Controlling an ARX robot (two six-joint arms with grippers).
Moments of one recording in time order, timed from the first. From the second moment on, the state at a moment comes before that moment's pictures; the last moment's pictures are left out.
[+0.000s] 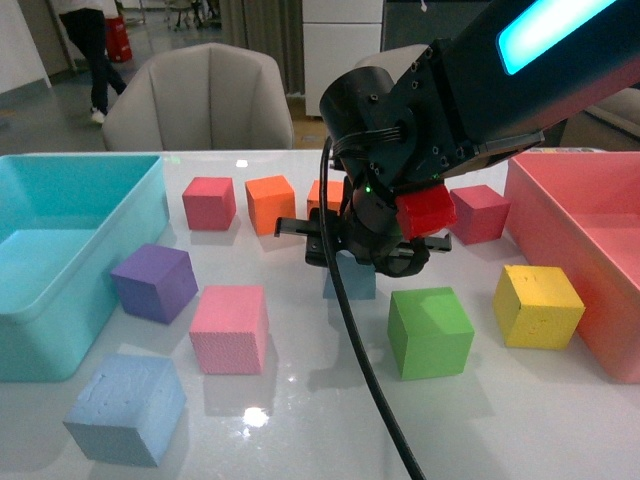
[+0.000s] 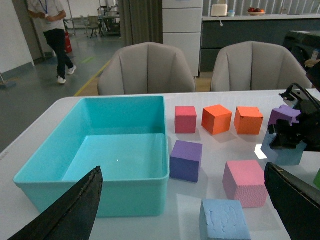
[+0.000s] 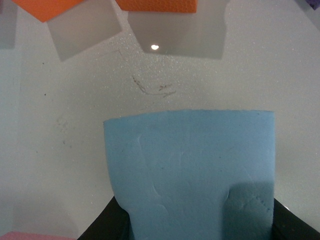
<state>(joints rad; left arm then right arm) 0.00 0.01 0.01 0.00 0.00 0.00 0.44 2.42 1.76 -0.25 0.09 0.46</state>
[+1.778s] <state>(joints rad) 0.00 0.01 0.01 0.00 0.00 0.00 0.50 1.01 0.35 0.66 0.51 0.08</state>
